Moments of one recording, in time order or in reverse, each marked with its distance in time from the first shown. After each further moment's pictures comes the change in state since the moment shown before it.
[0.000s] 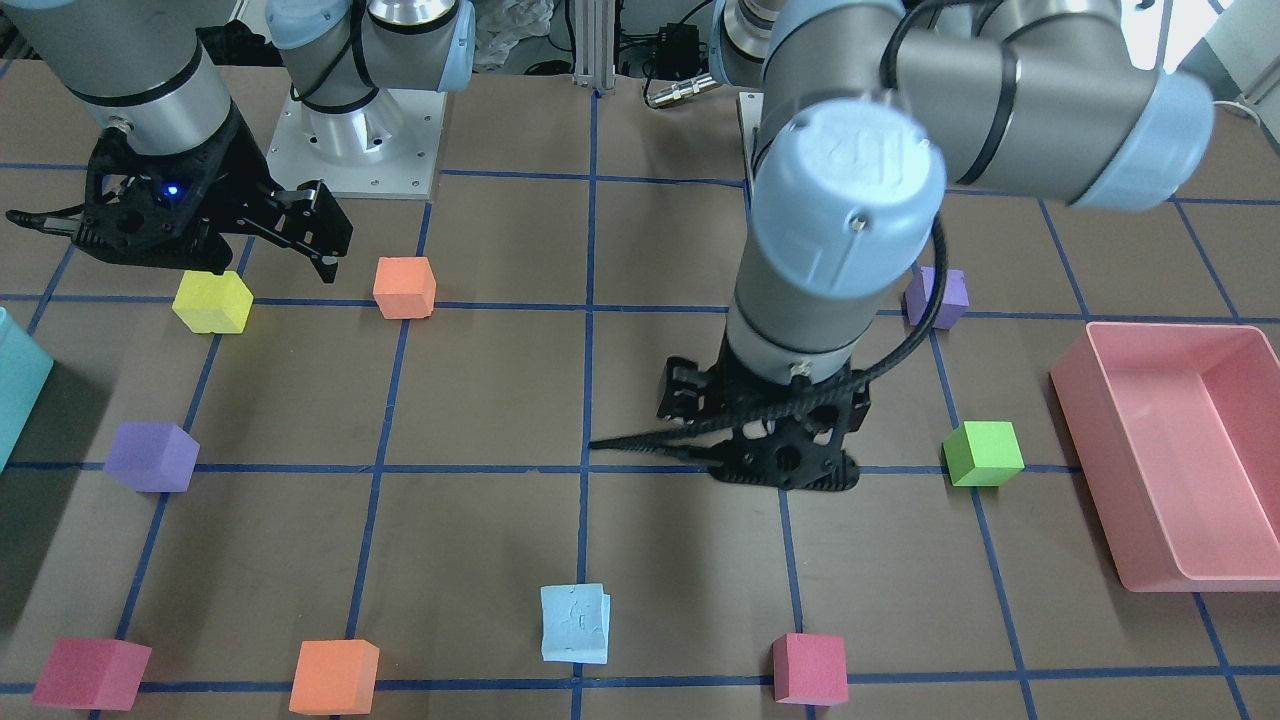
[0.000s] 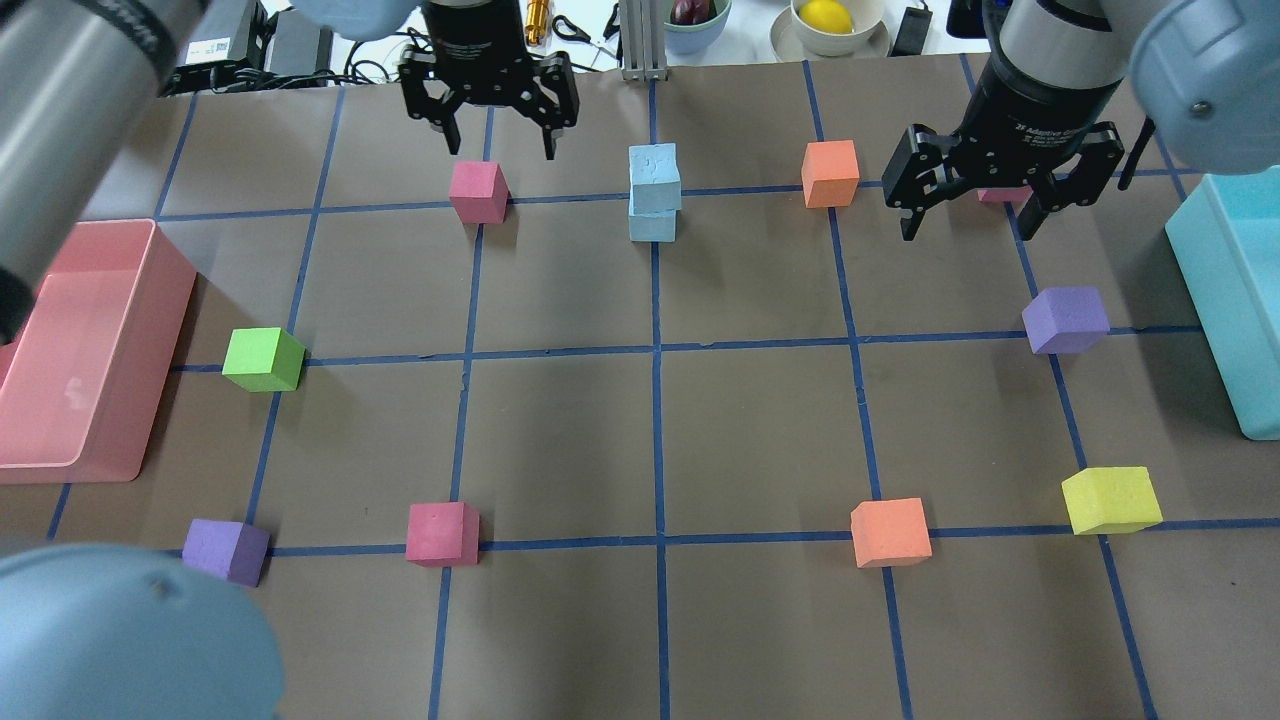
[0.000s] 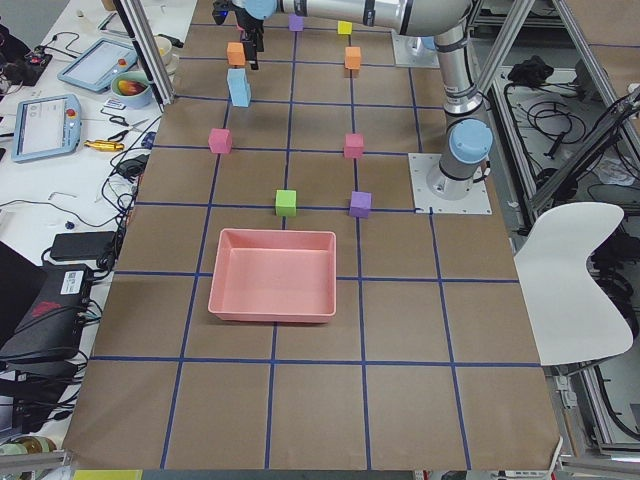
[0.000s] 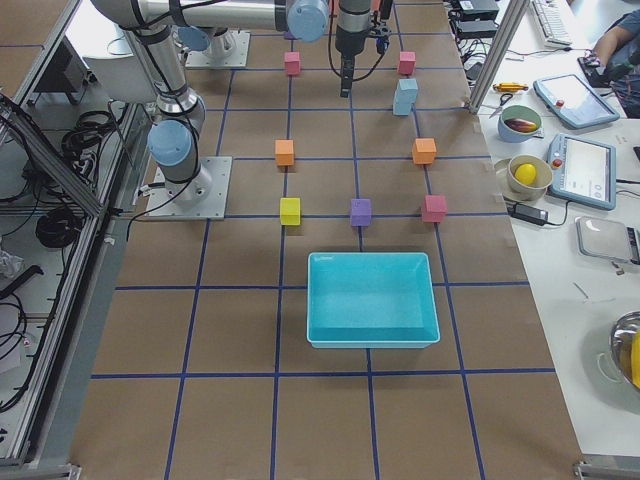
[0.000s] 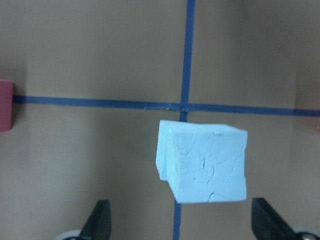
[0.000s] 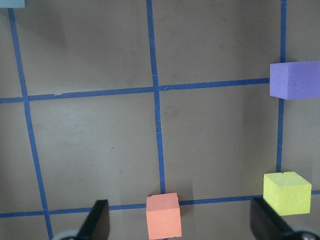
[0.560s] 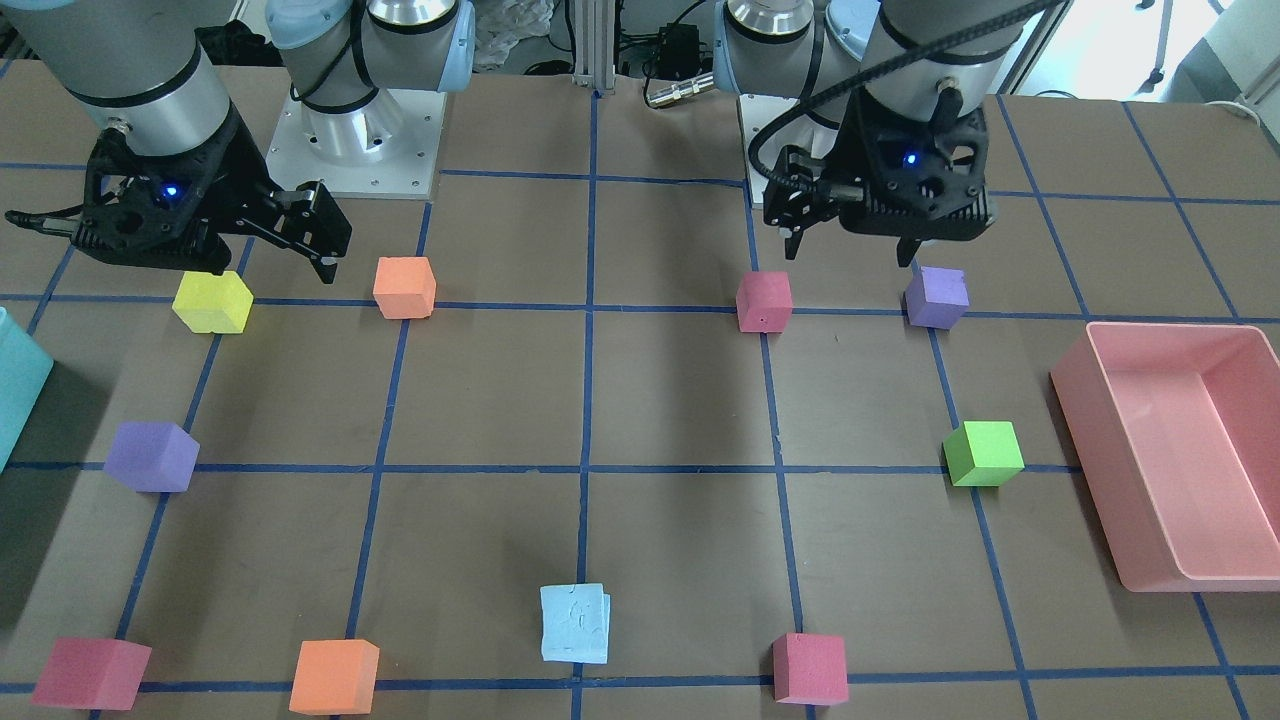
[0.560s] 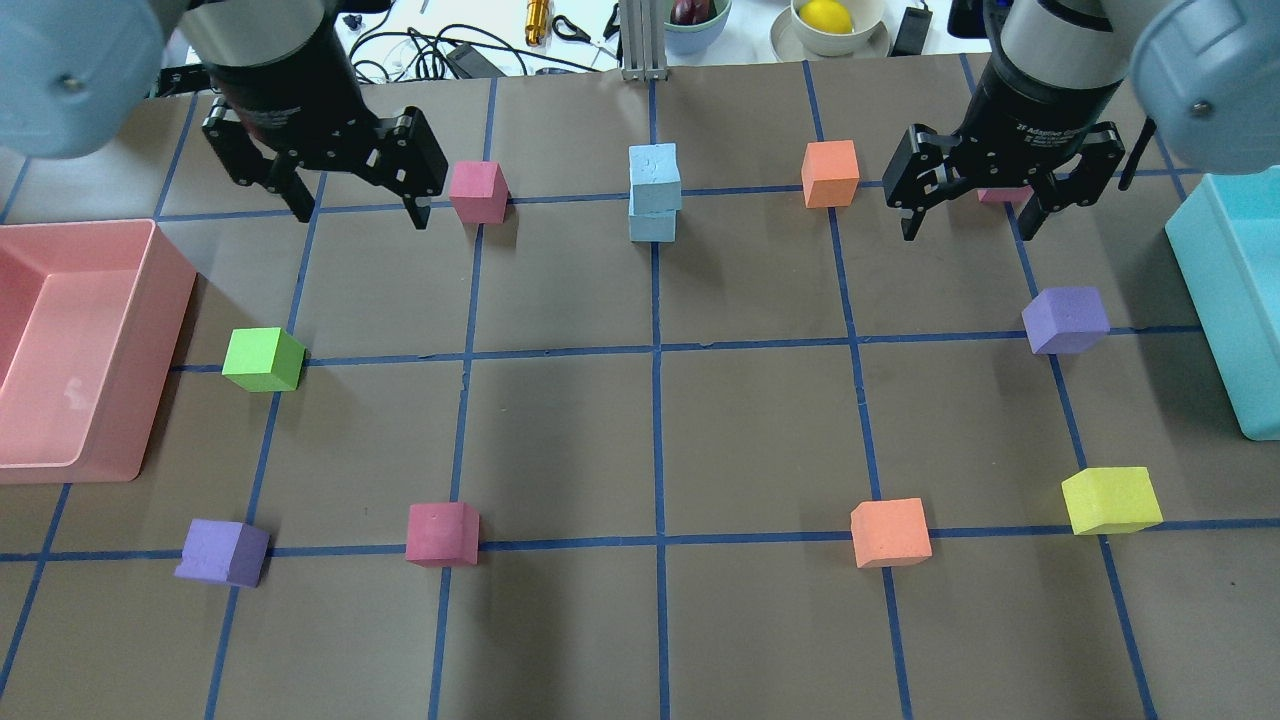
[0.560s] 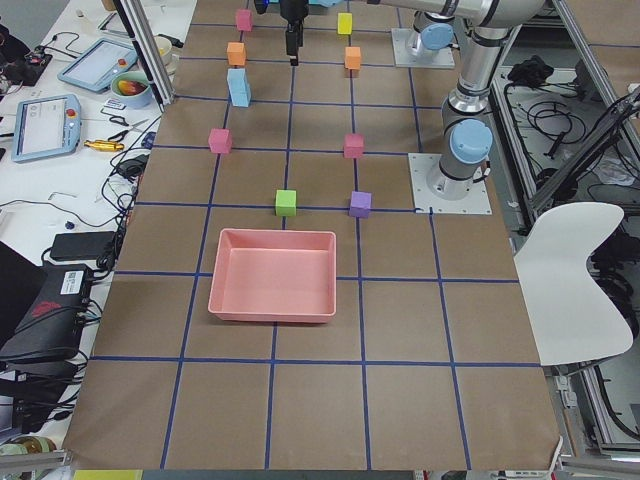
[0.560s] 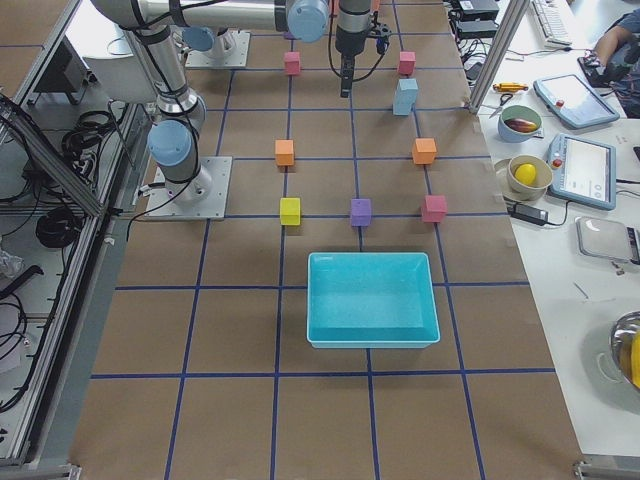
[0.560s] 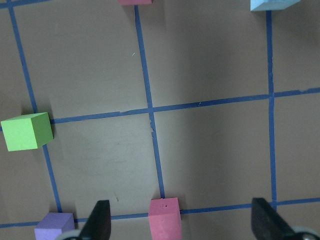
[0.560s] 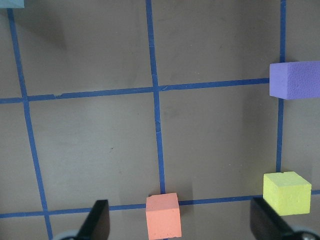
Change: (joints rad) left arm 0.104 0.364 -0.316 0.032 -0.001 0.086; right arm -0.001 0.000 0.000 0.000 0.000 0.000
